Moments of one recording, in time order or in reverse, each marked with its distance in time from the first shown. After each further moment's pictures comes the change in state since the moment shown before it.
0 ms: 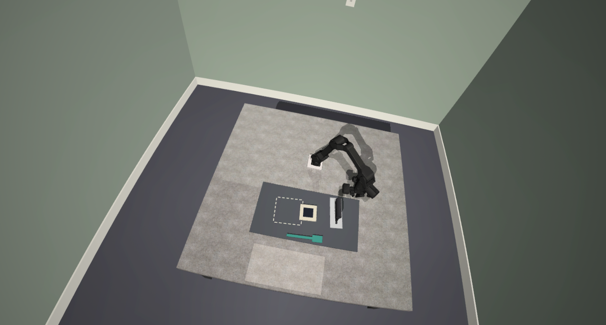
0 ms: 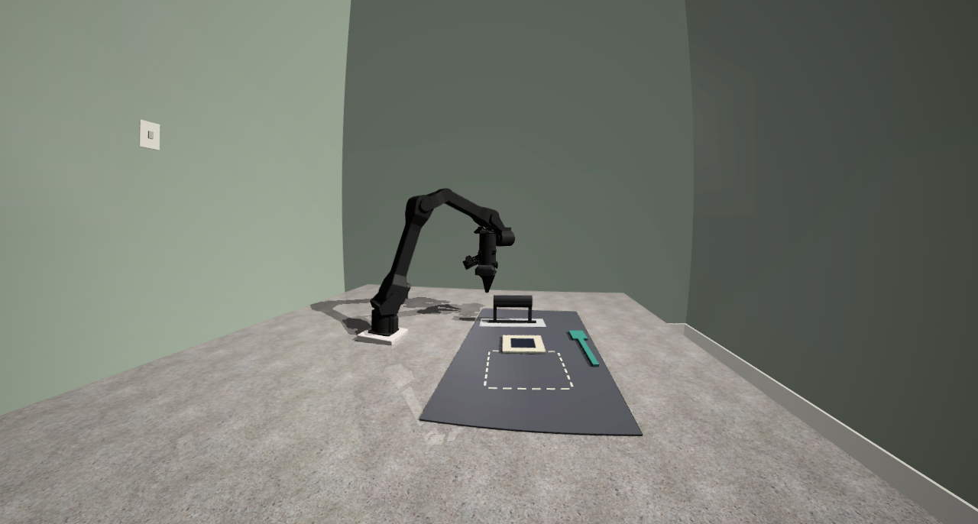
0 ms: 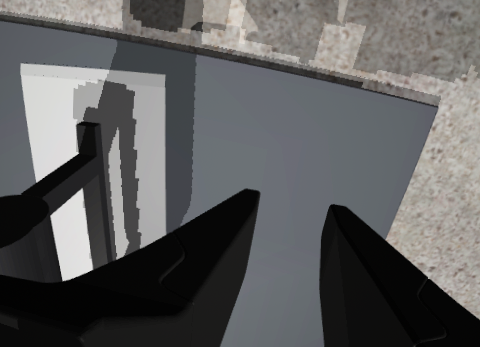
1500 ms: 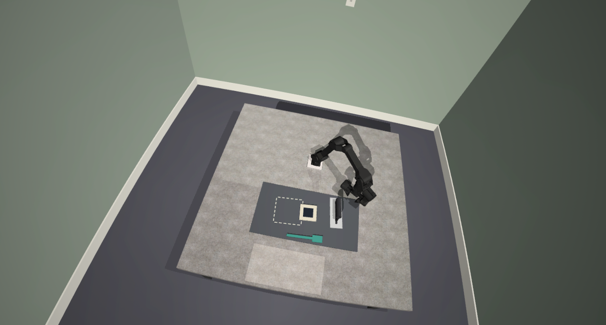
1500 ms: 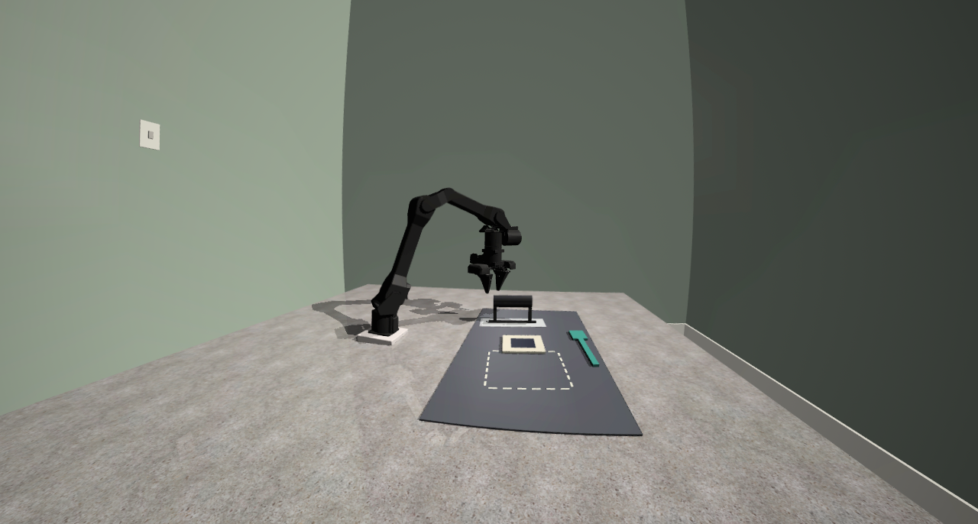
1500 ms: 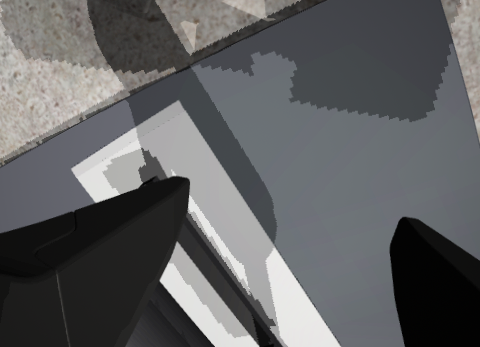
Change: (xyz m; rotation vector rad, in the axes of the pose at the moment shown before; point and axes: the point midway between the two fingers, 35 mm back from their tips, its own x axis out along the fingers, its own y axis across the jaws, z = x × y) arm -0.004 0.017 -0.020 0.630 0.005 0.006
